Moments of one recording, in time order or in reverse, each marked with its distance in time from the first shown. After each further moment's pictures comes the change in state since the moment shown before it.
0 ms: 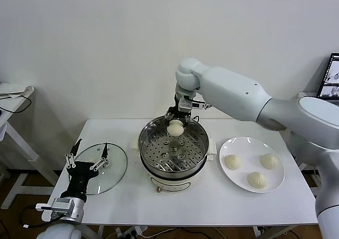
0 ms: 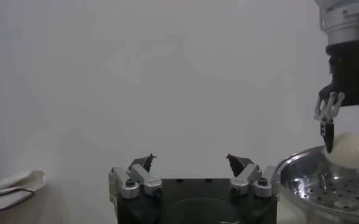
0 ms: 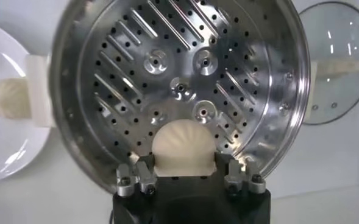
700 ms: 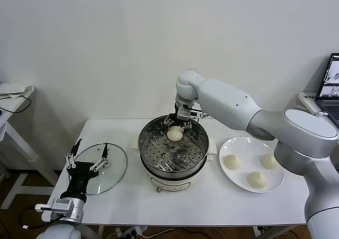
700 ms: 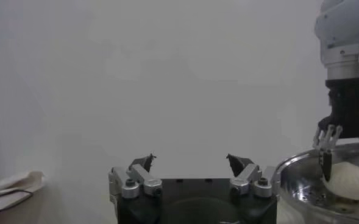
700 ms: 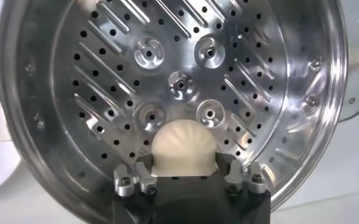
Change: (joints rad) left arm 0.006 -0.001 0.000 -0.009 -0.005 -0.003 0.001; right arm -0.060 0.012 0.030 -0.046 -0.052 -0.035 0.056
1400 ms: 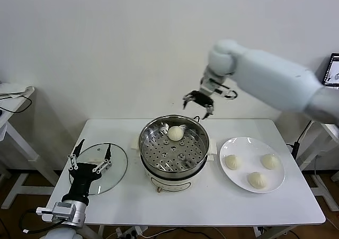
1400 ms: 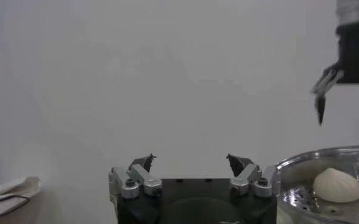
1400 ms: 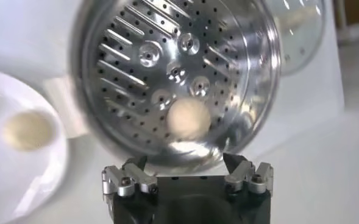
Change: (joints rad) left arm 0.034 0.001 0.031 -0.045 0.021 -0.002 -0.002; right arm 0.285 -0.410 -0.186 0.311 0.477 -0.467 -0.096
